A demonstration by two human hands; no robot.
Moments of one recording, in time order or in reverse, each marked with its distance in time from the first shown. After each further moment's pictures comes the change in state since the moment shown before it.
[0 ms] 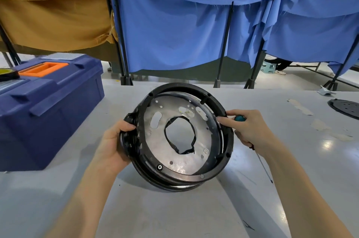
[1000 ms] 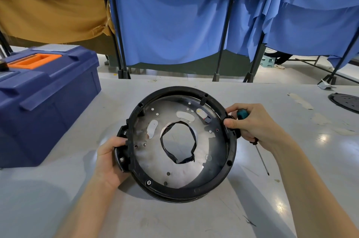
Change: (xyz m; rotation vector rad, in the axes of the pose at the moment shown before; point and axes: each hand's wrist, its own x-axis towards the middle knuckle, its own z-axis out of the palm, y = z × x) left_hand 0.007 -0.038 -0.034 -0.138 -0.109 0.003; right_hand 0.004 0.002 -0.011 0.045 -0.185 0.011
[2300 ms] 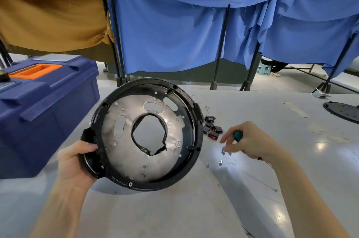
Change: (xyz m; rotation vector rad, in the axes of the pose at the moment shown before) left_hand -0.019 0.048 -0.014 0.117 0.054 0.288; right_hand 0.000 0.011 -0.006 -0.406 -0.100 0.160
